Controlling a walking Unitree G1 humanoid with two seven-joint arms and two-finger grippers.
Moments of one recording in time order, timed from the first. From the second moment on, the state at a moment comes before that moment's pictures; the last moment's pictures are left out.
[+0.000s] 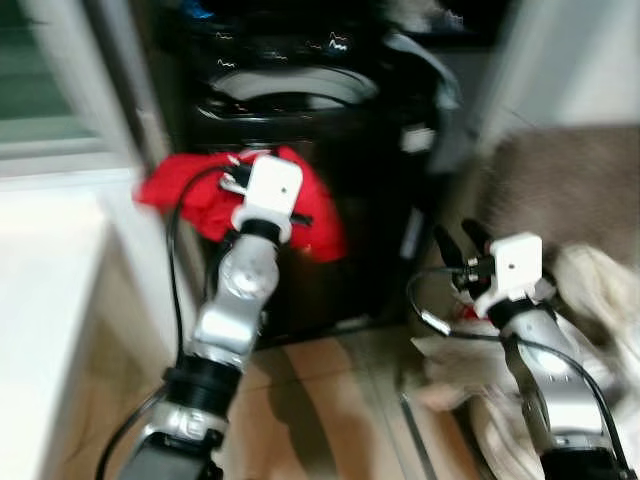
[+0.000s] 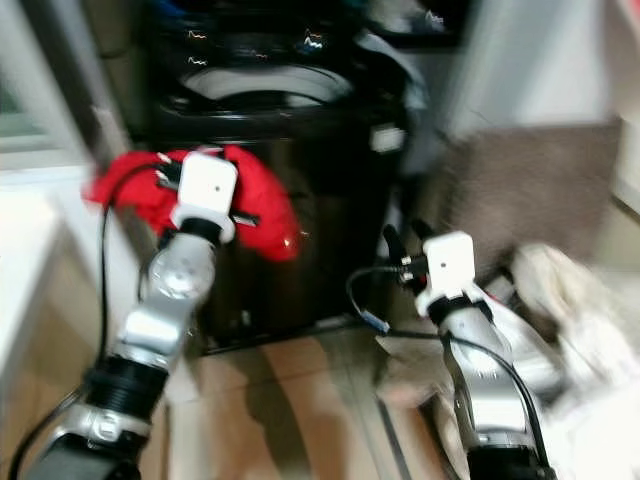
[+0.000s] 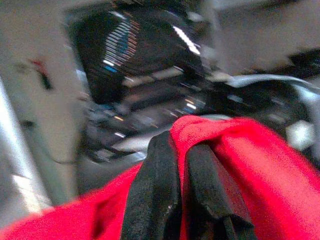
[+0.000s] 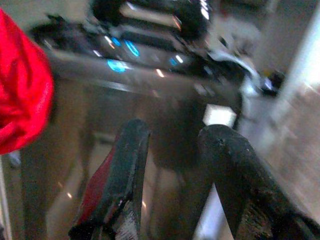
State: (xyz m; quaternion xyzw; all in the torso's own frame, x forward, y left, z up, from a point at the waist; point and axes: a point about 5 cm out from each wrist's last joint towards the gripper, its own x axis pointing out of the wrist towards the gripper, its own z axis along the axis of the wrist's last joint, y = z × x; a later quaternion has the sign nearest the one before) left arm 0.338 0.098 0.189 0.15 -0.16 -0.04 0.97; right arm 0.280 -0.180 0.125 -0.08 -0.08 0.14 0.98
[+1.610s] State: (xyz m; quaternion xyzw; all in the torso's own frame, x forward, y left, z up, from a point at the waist) left arm 0.421 0.146 0.378 0.24 -0.19 0.03 0.95; right arm 0.262 -0.163 0.107 -0.05 -0.06 0.14 0.99
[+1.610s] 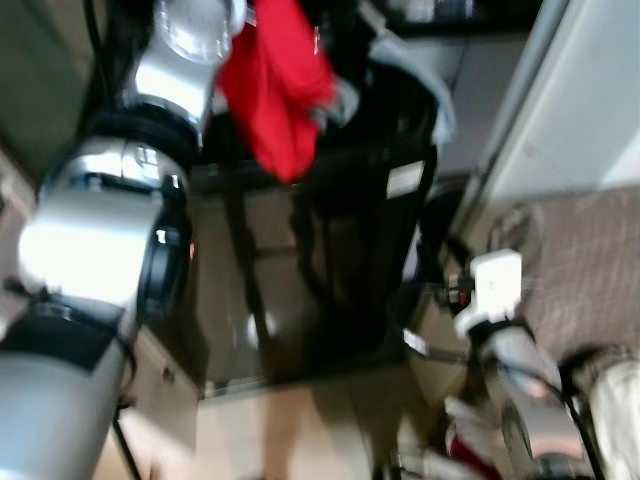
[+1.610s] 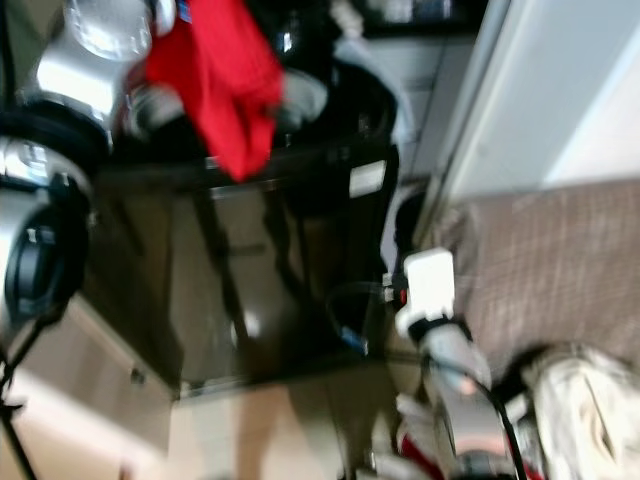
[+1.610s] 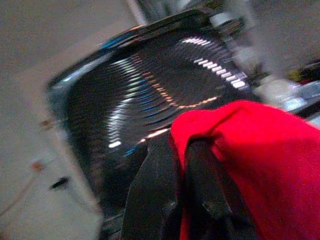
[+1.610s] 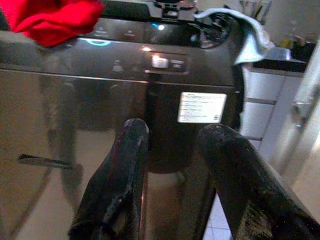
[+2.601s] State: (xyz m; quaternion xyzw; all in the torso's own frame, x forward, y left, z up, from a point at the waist) left arm 0.422 0.166 0.379 0.29 -0.17 0.05 0.94; right arm 0.216 -0.165 0.116 -0.07 -0.08 0.11 0.99
